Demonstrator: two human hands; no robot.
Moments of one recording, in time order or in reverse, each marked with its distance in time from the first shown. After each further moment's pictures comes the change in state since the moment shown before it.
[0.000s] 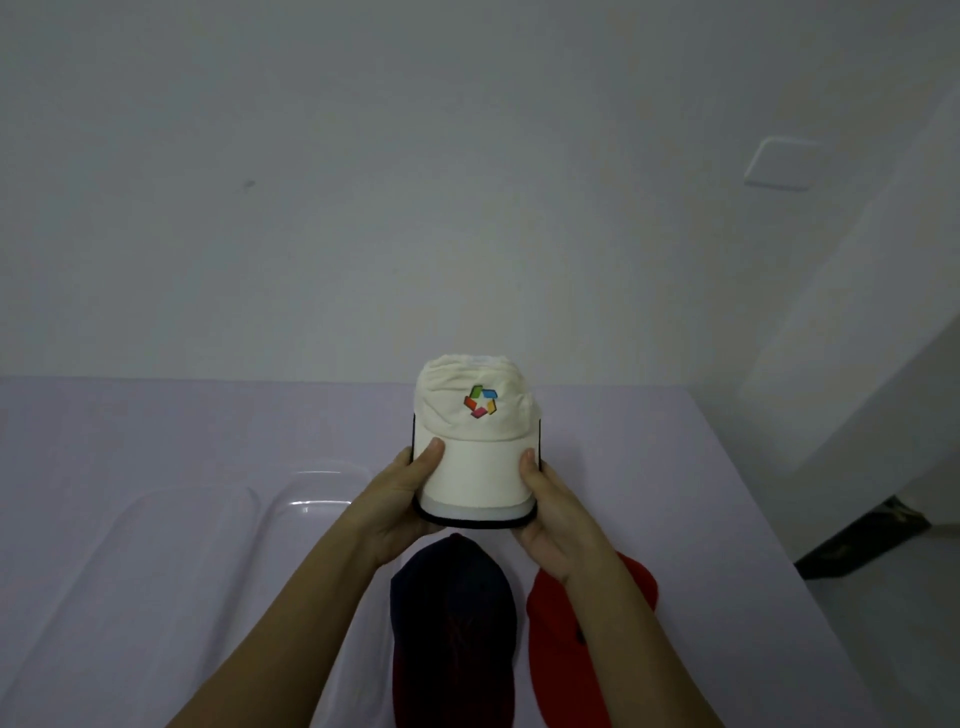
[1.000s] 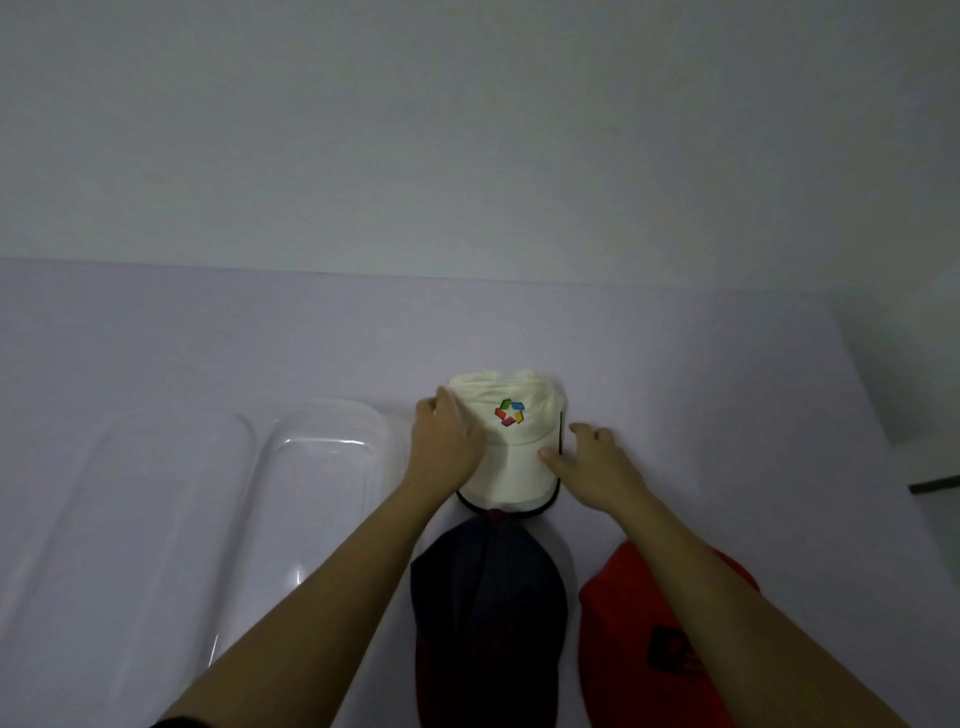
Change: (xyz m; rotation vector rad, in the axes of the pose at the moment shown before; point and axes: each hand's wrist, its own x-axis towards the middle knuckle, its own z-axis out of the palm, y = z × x) left_hand 0.134 -0.055 -0.059 1.247 0.480 0.023; right_hand 0.130 0.048 -0.089 -1.541 0.145 0.241
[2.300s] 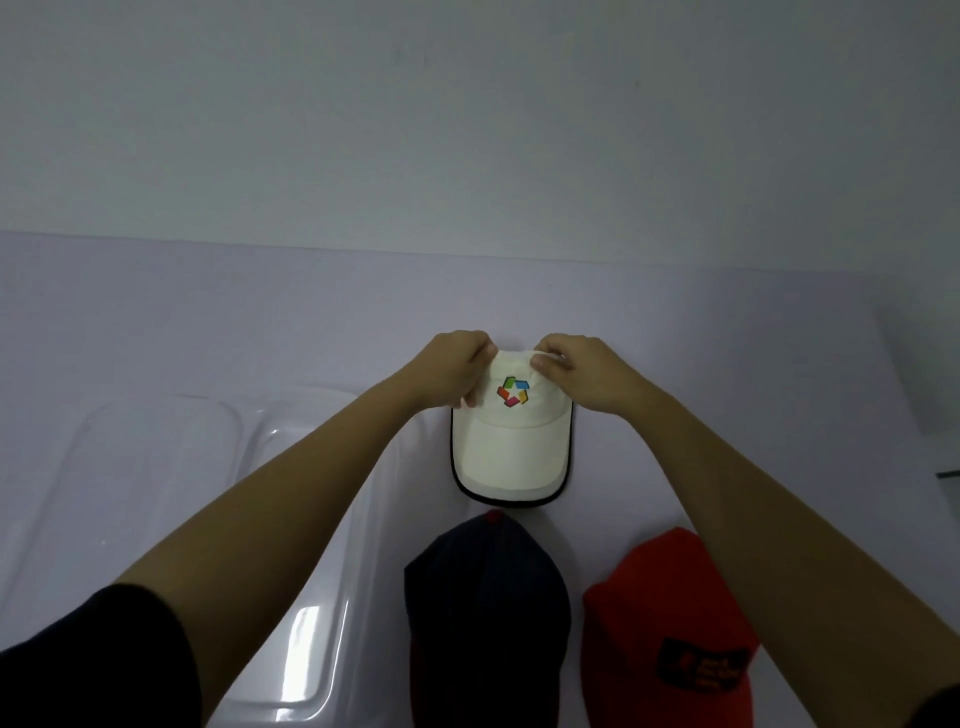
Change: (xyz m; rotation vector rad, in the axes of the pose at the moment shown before) left_hand 0.075 0.023 -0.031 0.110 -0.340 0.253; right_hand 0.068 -0.047 -0.052 0.037 -0.069 -0.361
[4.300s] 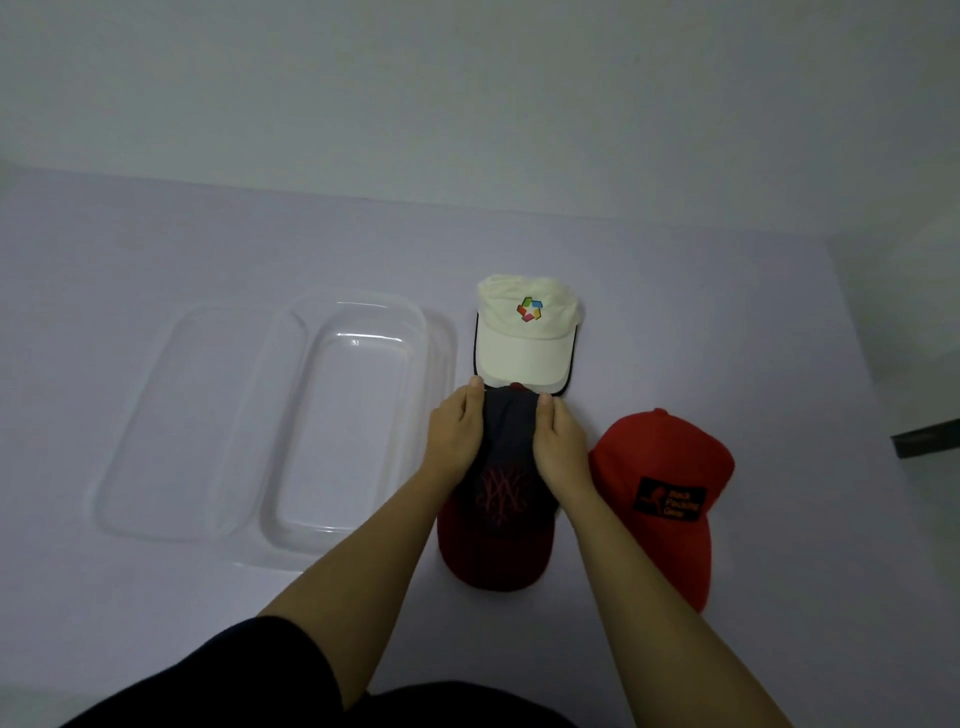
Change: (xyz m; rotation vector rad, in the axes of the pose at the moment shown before) left_hand -0.166 -0.019 0.122 -0.583 0.438 -0.237; right_hand -0.161 -0.043 0.149 0.522 0.402 0.345
